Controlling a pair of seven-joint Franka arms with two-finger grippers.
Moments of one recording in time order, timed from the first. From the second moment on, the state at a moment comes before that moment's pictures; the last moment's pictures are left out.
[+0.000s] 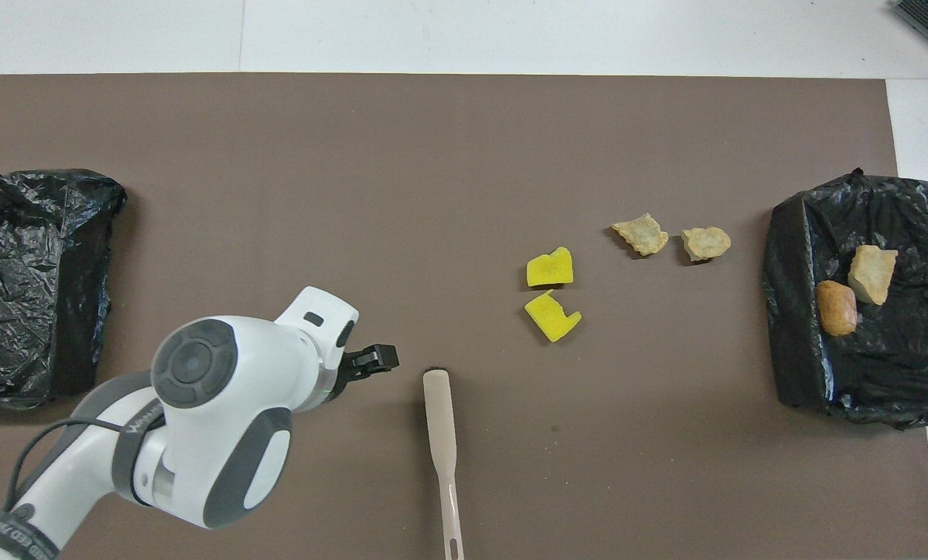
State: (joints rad) left arm -0.45 -0.10 -0.06 -2.30 -0.25 2.24 -0.59; right arm -0.31 0.01 -0.06 -1.74 -0.85 1.91 -1.59
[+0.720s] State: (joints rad) left arm -0.07 -0.17 -0.06 -2.26 -0.13 2.03 -0.22; right arm -0.23 -0.09 -0.05 -1.89 -1.06 1.98 -1.48
